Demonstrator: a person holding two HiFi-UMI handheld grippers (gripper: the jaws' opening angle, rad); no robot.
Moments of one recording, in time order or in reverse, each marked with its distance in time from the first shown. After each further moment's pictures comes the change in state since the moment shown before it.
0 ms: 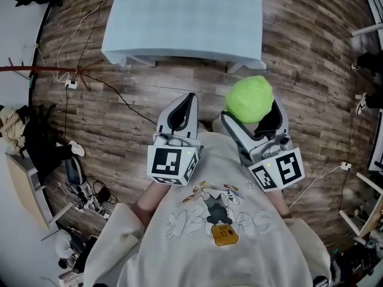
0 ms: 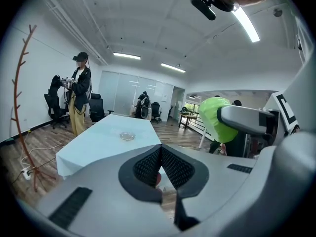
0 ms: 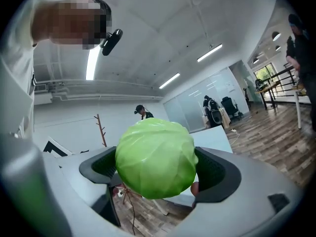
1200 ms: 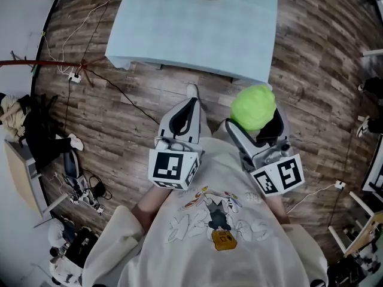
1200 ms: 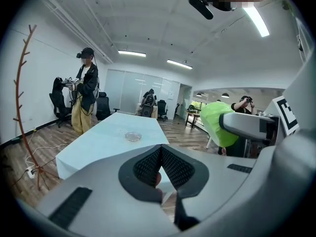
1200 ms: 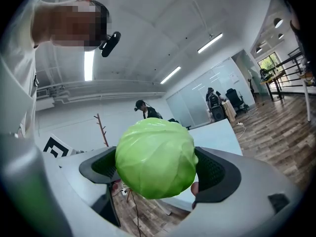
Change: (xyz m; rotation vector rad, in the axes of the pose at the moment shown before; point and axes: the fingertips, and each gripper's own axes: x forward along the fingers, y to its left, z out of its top) left arm 0.069 0.035 0.008 -0.016 0.029 0.075; right arm 0.067 -0.055 -0.007 0.041 0.046 0.069
